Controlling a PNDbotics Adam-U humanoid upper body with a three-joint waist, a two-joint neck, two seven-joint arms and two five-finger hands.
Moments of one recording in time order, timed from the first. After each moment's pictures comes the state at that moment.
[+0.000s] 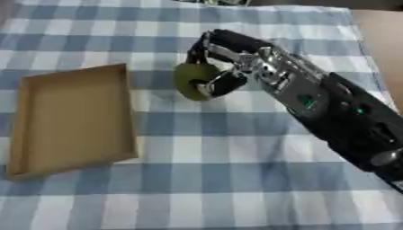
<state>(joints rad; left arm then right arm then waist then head) -0.43 0.49 0.01 -1.99 0.04 -0.36 0.46 -0.96 -0.50 0.57 -1.48 0.49 0.14 0.36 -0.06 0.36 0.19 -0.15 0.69</state>
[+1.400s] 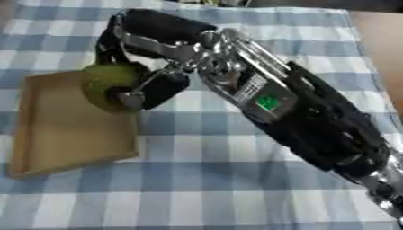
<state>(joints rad) -0.43 0.49 0.01 -1.99 0.05 -0.37 0.44 -1.07 -0.23 0.62 -1.54 0.59 0.14 0.44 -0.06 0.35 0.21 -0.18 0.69</state>
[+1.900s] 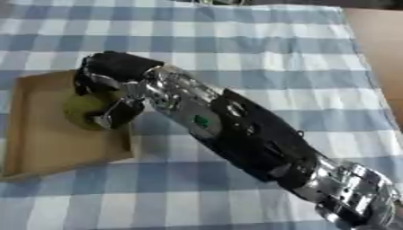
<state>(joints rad) -0.45 0.49 0.00 -1.99 0.06 -0.38 0.44 -1.04 -0.06 0.59 -1.21 0.79 0.00 0.33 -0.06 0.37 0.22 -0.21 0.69</state>
